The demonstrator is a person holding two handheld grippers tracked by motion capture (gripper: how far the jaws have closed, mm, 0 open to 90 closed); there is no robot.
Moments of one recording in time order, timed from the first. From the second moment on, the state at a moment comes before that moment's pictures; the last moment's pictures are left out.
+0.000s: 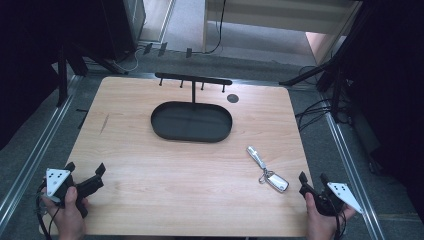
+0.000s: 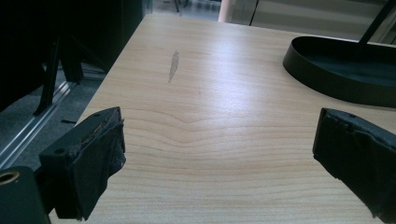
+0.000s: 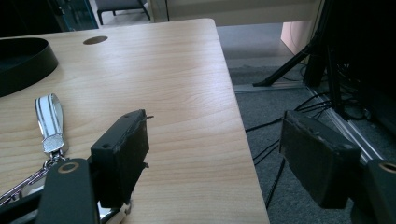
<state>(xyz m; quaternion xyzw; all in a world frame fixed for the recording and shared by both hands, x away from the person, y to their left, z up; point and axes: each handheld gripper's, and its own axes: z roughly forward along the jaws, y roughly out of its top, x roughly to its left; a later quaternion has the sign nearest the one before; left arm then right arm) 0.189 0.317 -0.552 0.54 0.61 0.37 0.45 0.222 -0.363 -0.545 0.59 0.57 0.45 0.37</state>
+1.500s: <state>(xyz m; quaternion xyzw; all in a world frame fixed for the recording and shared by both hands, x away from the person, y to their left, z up) 0.188 0.320 -0.552 0.53 0.62 0.37 0.45 0.268 -0.294 -0.487 0.45 0.74 0.37 0.34</state>
